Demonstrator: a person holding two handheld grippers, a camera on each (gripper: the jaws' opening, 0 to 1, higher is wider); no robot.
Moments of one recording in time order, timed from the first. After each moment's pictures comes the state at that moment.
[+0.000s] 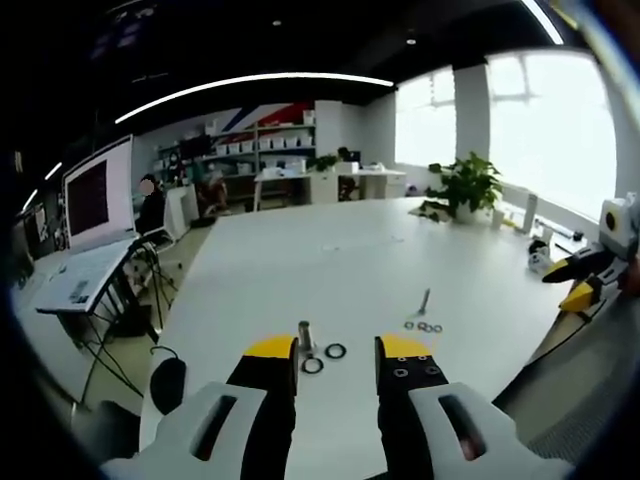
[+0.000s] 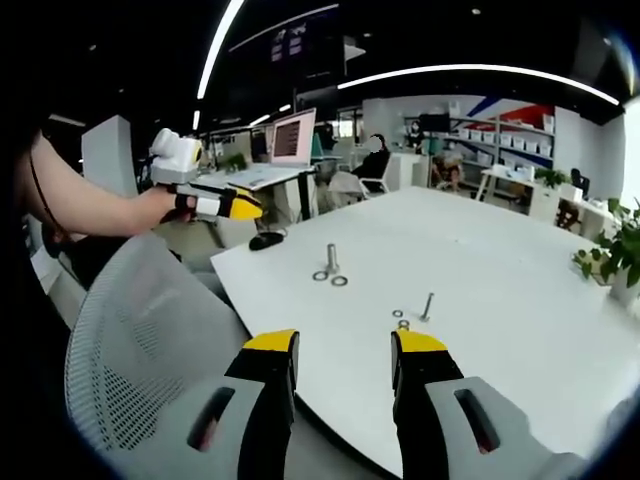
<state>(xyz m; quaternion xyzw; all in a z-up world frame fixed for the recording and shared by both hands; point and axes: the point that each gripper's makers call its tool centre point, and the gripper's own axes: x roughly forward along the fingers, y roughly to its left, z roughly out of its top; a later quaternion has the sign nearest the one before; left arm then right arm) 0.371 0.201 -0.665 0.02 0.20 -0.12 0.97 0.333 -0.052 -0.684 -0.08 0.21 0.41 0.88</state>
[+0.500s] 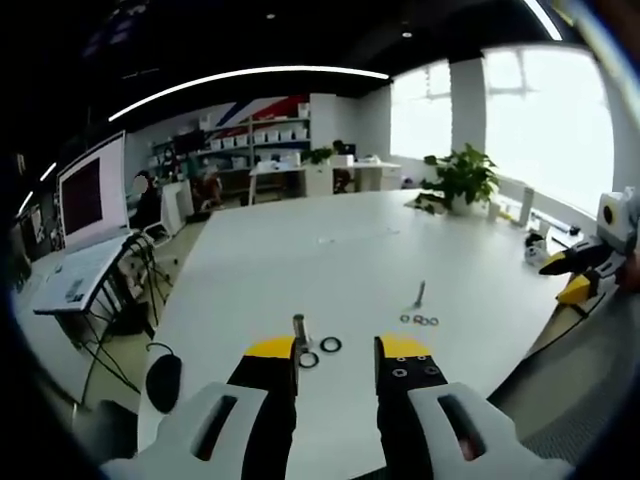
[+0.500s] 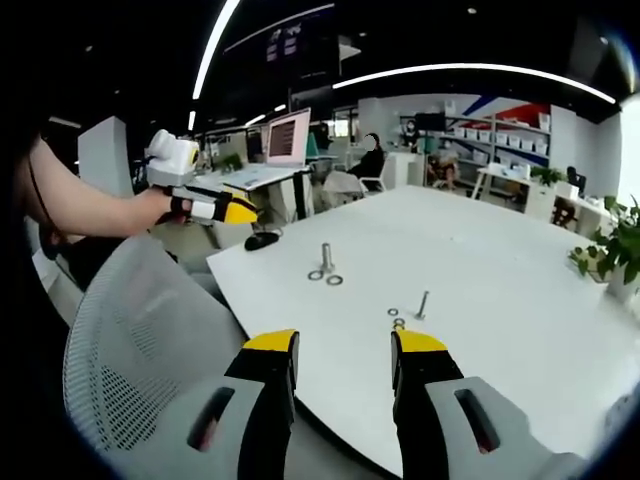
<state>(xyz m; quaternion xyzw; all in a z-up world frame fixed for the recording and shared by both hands) 0.371 0.199 -0.673 0.02 0.22 -0.13 0.97 0.336 -0.057 -0.685 -0.08 0.21 0.40 0.89</state>
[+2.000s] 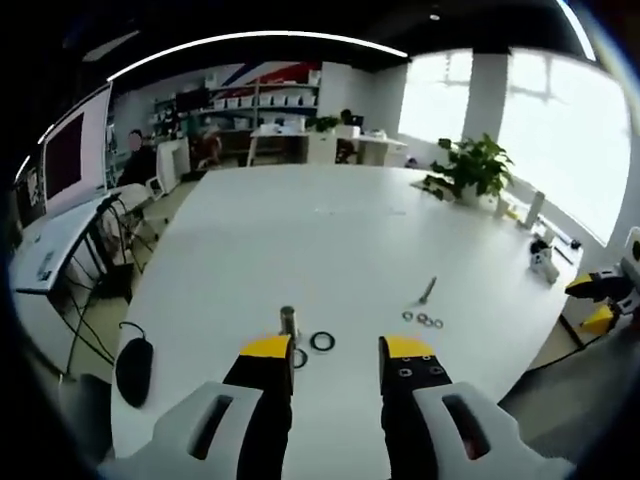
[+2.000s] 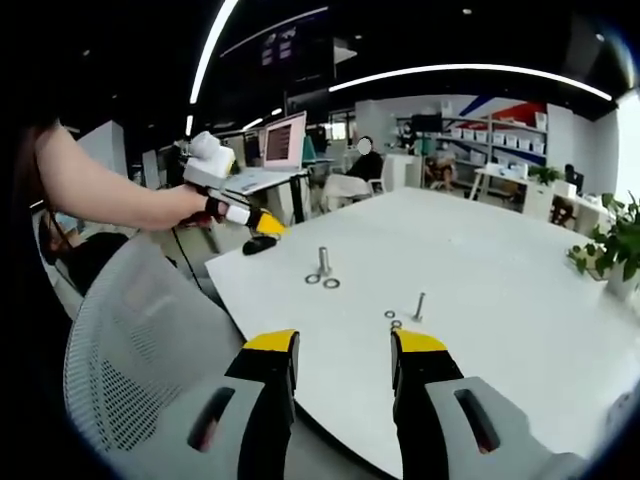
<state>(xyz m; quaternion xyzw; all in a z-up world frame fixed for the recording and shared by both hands) 0.424 0.187 -0.705 -0.02 0.30 -0.13 0.94 0.340 -0.060 -0.681 -0.07 0.21 0.40 0.89</state>
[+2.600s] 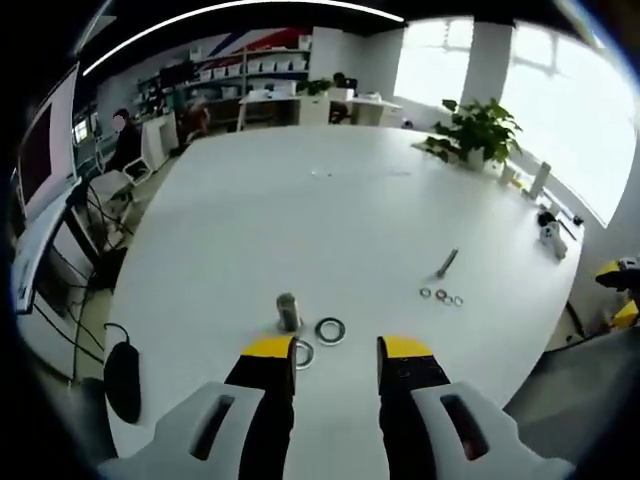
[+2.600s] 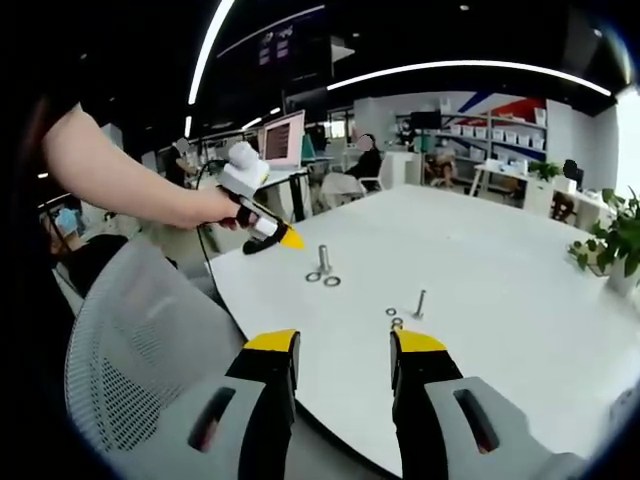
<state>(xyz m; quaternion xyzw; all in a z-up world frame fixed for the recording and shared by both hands) 0.456 0.188 -0.753 0.01 0.38 -0.15 0.91 0.340 -0.060 -0.683 -0.06 0.21 0.40 0.89</state>
